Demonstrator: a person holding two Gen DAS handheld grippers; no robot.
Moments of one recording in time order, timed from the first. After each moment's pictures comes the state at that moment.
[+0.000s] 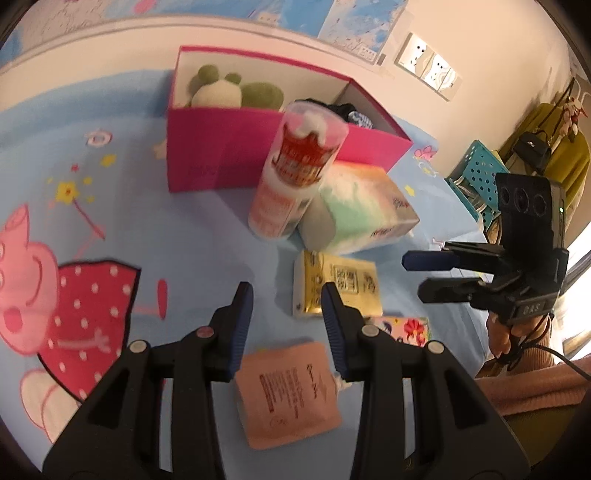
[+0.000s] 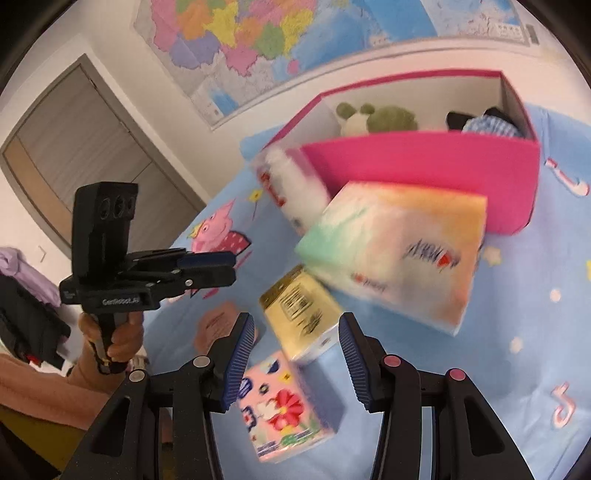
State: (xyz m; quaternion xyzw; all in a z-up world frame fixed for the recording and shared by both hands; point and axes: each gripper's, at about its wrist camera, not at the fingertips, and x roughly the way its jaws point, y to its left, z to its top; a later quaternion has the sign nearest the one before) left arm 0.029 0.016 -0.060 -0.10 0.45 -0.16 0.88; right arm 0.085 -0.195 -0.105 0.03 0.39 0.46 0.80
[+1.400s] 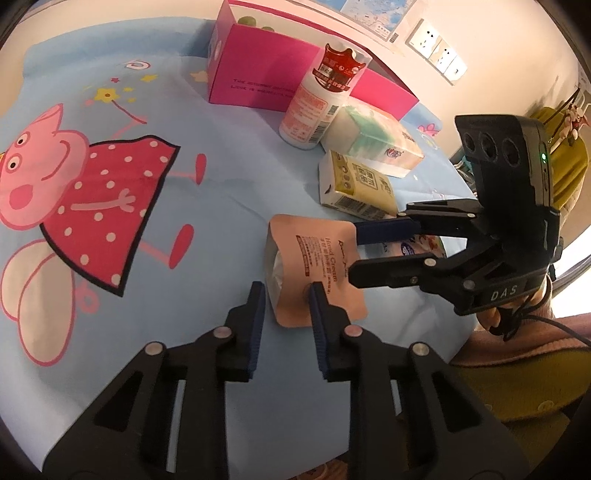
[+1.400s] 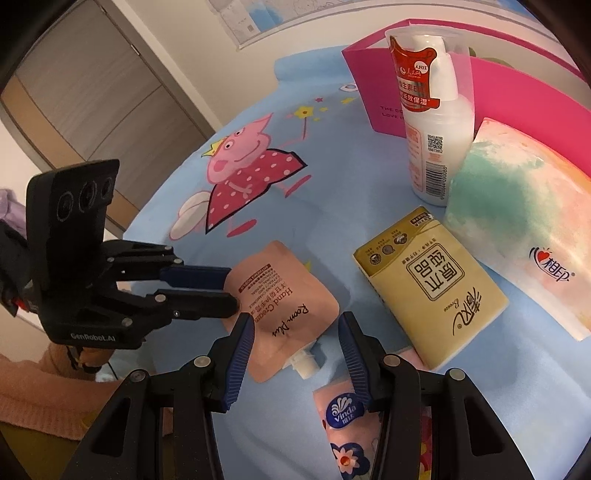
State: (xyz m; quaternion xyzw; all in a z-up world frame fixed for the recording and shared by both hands) left arm -0.034 0.045 -0.101 -0.13 0.48 -0.16 0.85; right arm 0.061 -0.086 -0.137 -0.07 0.45 0.48 0.75
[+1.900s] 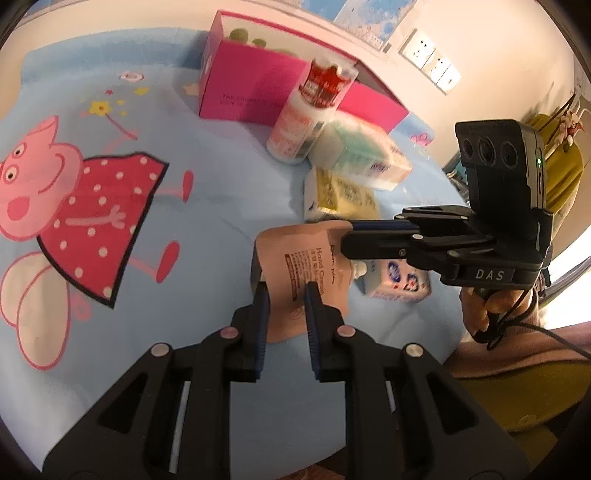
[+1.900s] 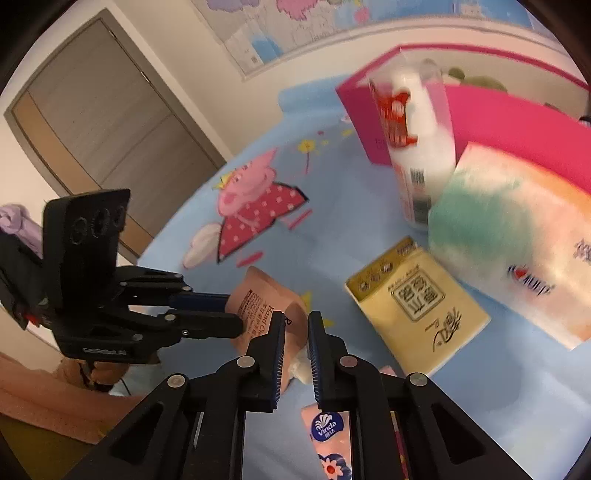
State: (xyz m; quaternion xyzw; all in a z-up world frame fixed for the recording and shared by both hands) left arm -0.031 0.041 -0.085 -0.14 0.46 -0.17 0.86; right arm 0.063 -0.101 -0.122 -0.03 0.41 0.50 0.77
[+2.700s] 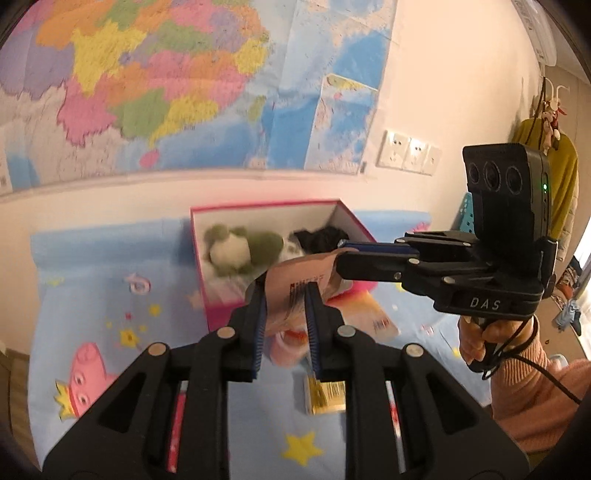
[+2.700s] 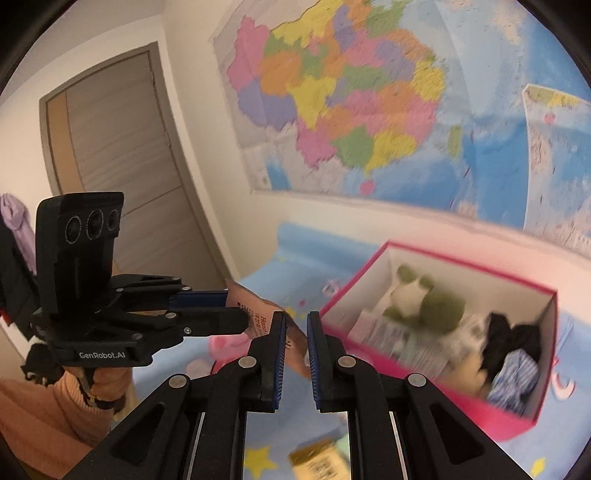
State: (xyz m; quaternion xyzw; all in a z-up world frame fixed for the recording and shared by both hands) left arm 0.049 0.033 0.074 -0.04 0.29 -0.14 0.94; right arm 0.108 -0.123 0.035 -0.03 0.22 0.49 0.84
